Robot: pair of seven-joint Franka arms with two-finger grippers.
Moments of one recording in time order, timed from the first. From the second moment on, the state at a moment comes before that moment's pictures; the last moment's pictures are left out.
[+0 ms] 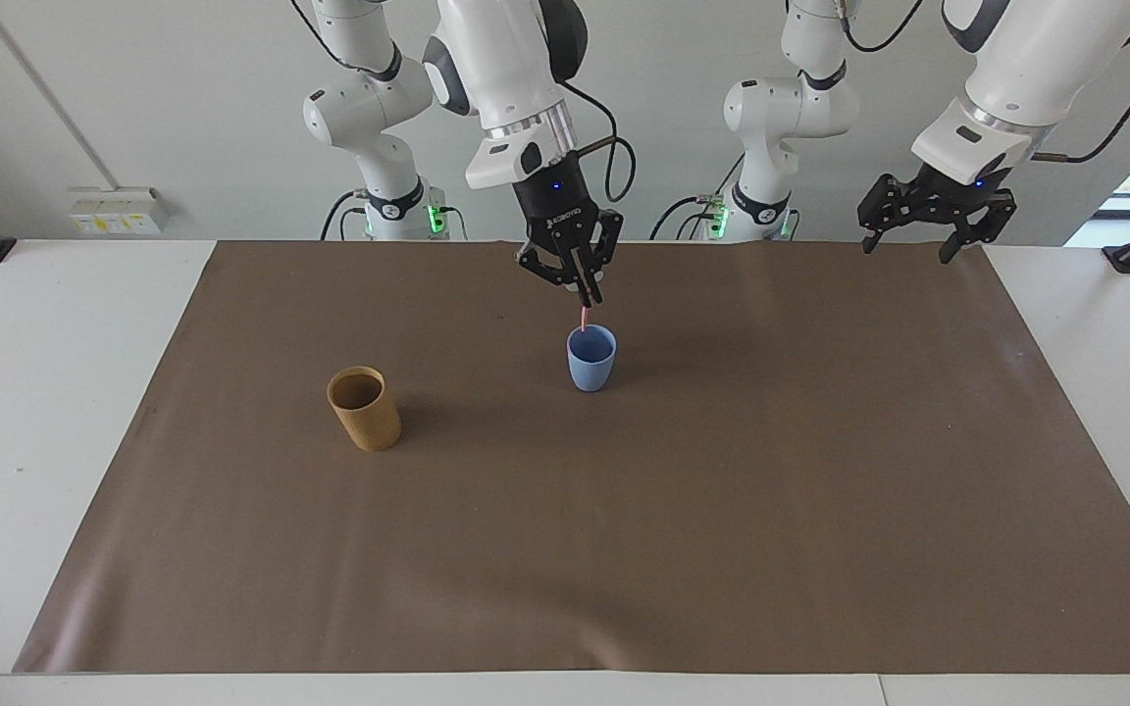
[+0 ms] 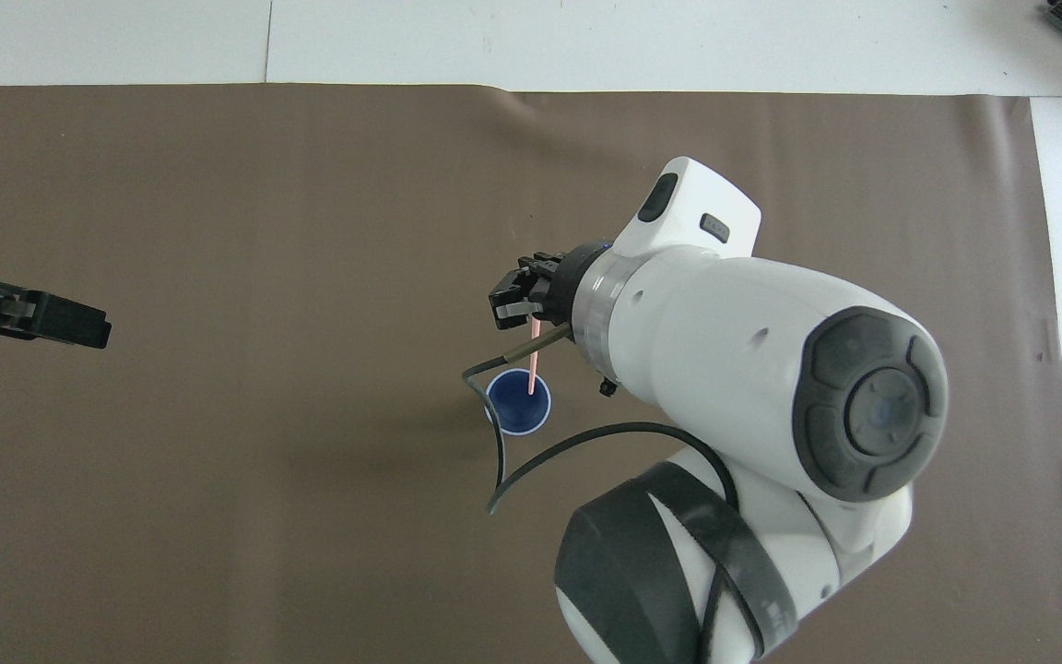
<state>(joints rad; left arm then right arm) -0.09 -0.04 -0.03 -1.56 -0.01 1.50 0.12 0.67 0.09 -0.11 -1.70 0.10 2.30 0.18</state>
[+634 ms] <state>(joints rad) -0.09 -0.04 -0.03 -1.56 -0.01 1.50 0.12 0.70 0.15 -0.11 -1.77 0.08 2.38 0.19</state>
